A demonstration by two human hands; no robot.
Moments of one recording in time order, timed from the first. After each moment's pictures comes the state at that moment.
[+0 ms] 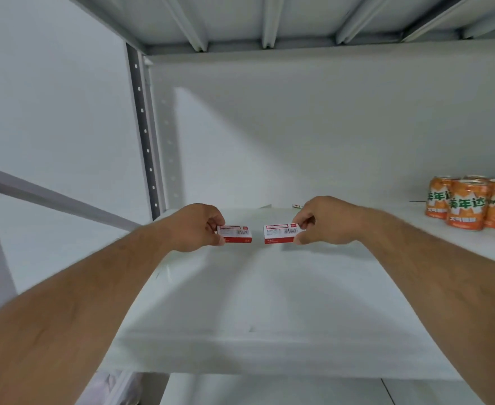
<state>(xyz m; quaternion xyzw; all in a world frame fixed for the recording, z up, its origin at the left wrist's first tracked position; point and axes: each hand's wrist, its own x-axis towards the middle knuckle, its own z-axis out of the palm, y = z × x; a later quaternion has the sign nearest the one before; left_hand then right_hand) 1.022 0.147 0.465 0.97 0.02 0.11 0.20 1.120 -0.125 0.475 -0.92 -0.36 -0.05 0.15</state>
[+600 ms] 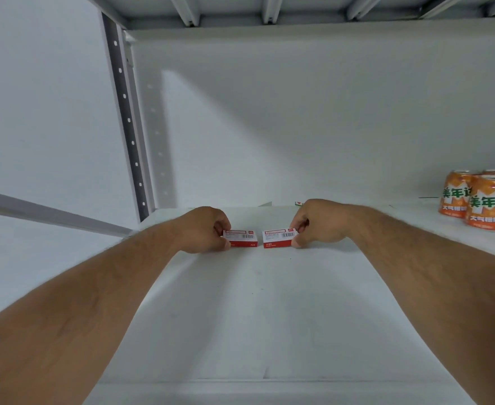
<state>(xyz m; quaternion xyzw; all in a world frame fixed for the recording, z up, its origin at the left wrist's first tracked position) 1.081 0.161 0.455 0.99 0.02 0.07 0.14 1.182 -0.087 0.461 -0.94 -0.31 0.03 0.13</state>
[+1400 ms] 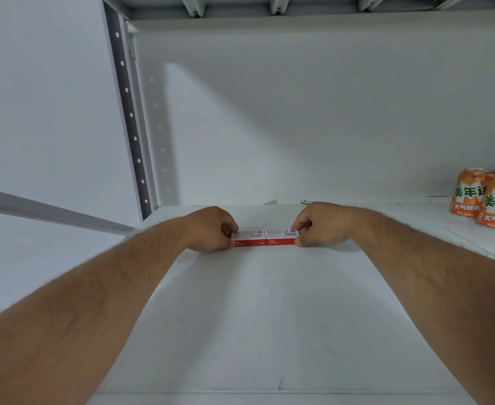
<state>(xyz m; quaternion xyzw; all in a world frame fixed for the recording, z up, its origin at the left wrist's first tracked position) 1.094 0.166 0.451 0.99 0.01 0.02 0.17 1.187 -0.076 0.453 -0.94 -0.30 0.05 0.14</state>
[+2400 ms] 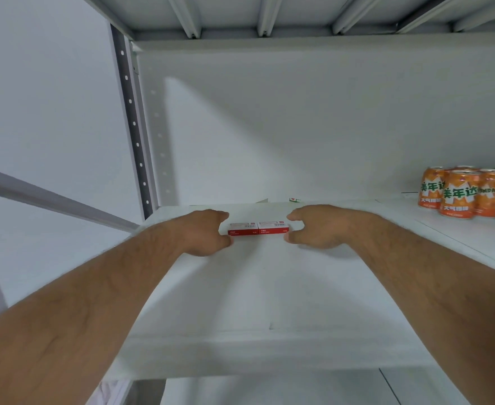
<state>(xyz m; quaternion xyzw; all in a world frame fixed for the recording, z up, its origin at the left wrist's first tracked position) 1.017 0.137 0.461 1.00 0.04 0.02 0.04 1.086 -0.091 0.468 -0.97 -0.24 0.02 0.03</state>
